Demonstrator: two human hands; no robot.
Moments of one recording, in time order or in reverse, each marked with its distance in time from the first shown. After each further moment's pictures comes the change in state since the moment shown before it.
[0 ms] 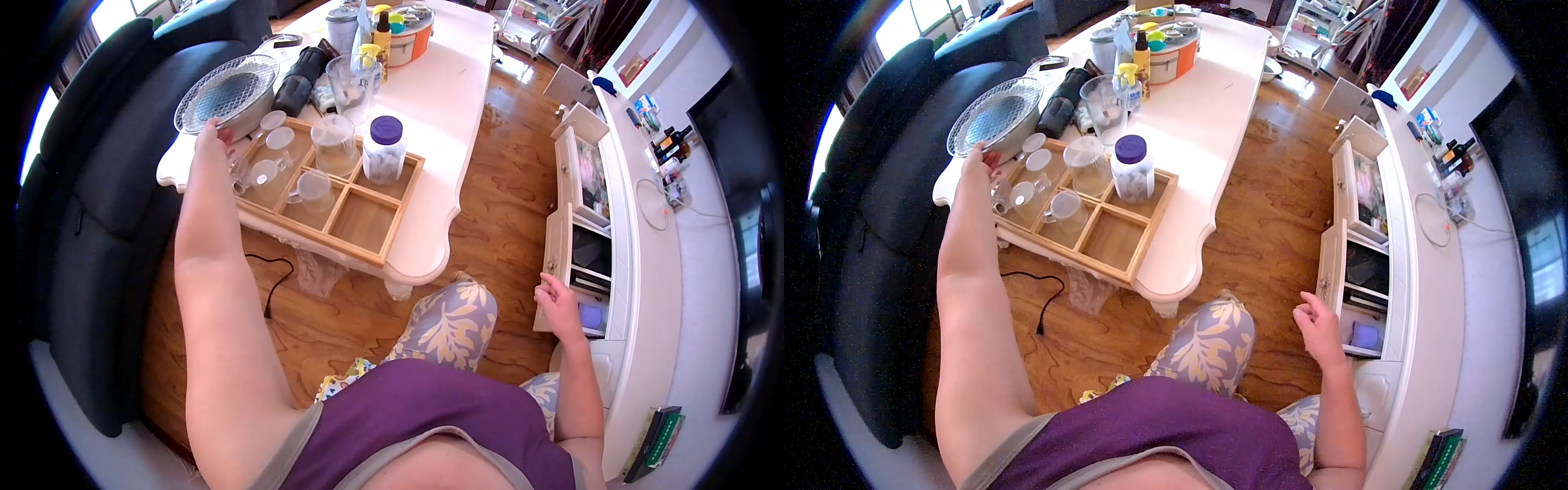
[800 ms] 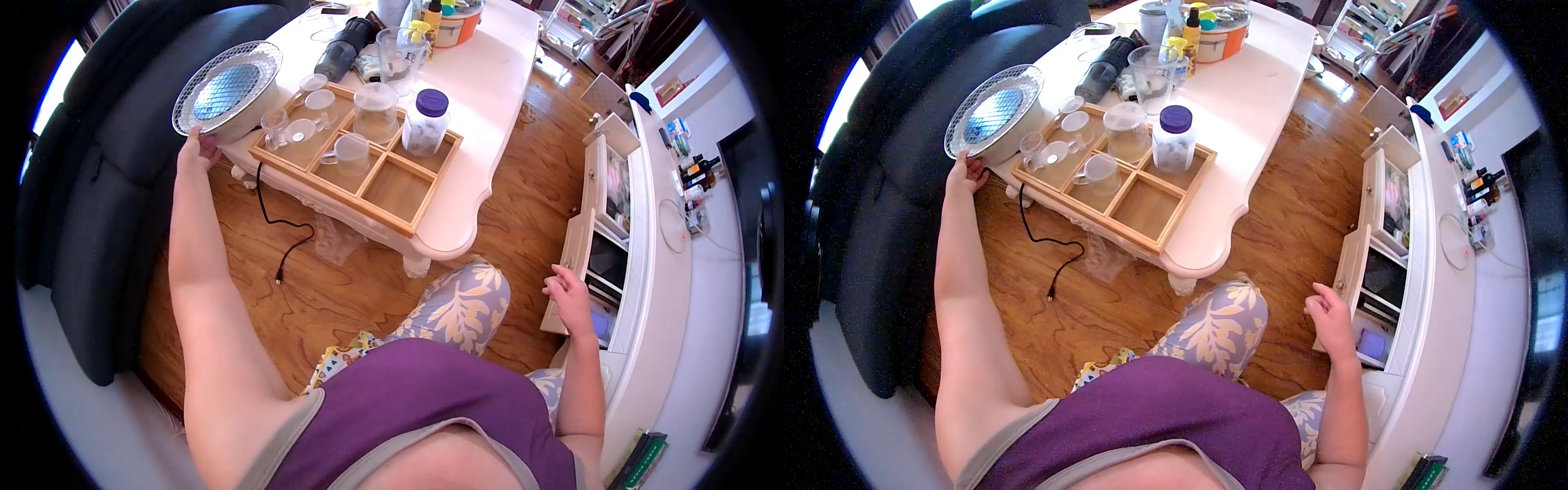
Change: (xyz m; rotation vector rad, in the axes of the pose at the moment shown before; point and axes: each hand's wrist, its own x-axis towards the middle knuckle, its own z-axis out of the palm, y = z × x) left_hand -0.045 0.017 -0.157 -0.044 0.043 -0.037; right_hand 0.008 -0.022 0.007 0.090 -0.119 0.100
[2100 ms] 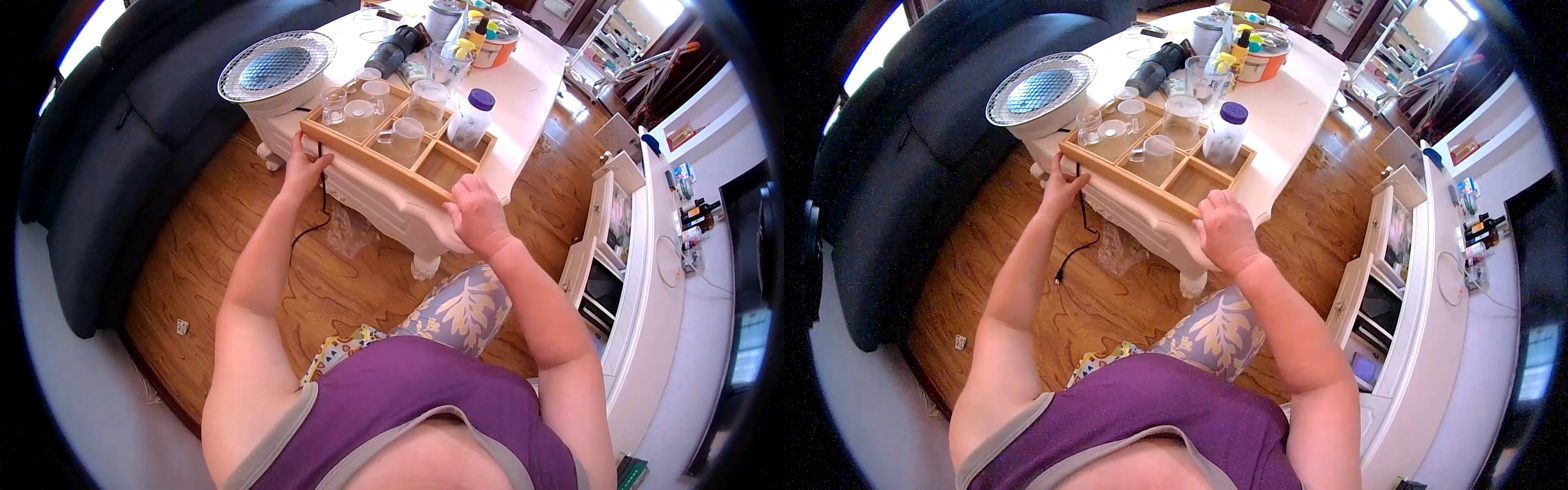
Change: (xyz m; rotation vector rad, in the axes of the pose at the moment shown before) left_hand -0.163 -0.142 0.005 0.660 -0.353 0.505; right_hand 0.050 -0.135 0.192 -0.834 -0.015 -1.164
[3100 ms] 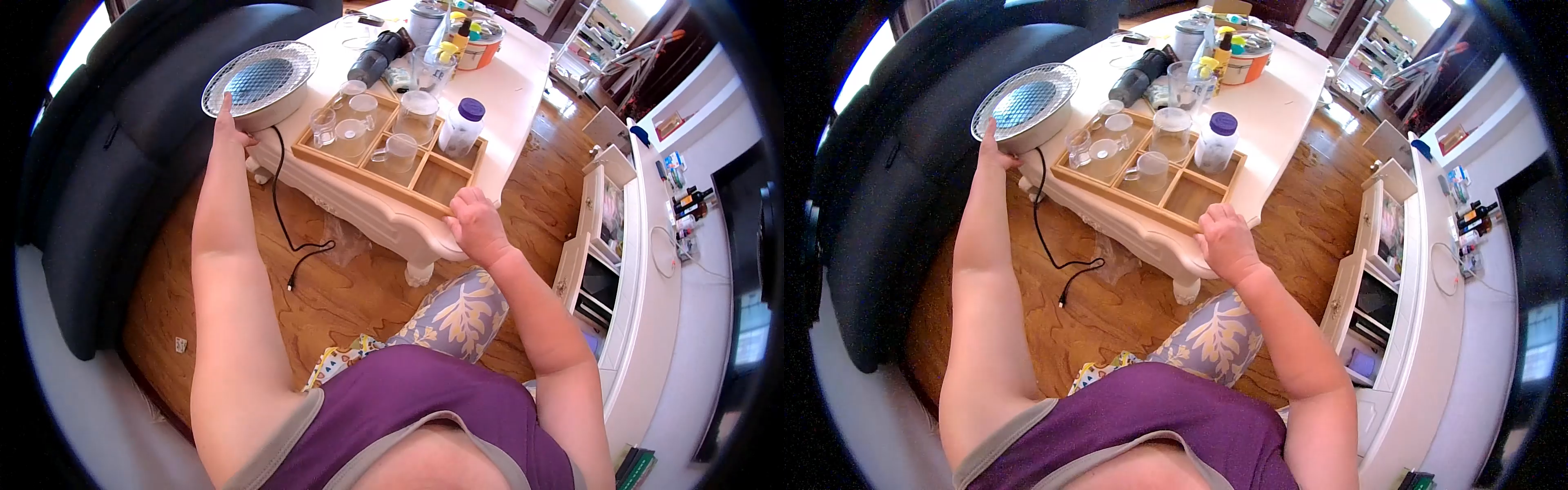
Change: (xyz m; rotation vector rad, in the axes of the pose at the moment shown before) left_hand 0.135 0.037 -0.106 -0.962 0.210 -0.457; right_hand -0.008 0.011 0.005 0.017 -0.040 0.040
